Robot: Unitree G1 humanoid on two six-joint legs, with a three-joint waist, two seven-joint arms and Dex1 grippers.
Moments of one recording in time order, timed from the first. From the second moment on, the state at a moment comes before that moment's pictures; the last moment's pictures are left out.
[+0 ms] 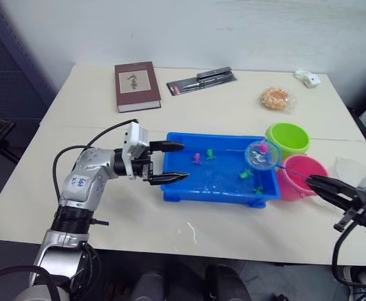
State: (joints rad) left arm -0.61 0.45 -0.06 0.11 -0.49 0.31 -1.19; right arm 0.37 -0.73 -0.76 -0.63 0.48 0.36 0.92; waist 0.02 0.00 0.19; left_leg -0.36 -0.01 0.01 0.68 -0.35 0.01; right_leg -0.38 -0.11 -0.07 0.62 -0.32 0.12
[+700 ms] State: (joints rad) left arm -0.66 0.39 -0.09 0.17 -0.48 0.30 -1.21; right arm 0.49 -0.61 -0.81 -0.21 -0.23 -0.49 0.53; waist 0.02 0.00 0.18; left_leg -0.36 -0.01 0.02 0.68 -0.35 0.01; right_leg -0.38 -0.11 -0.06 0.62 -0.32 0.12
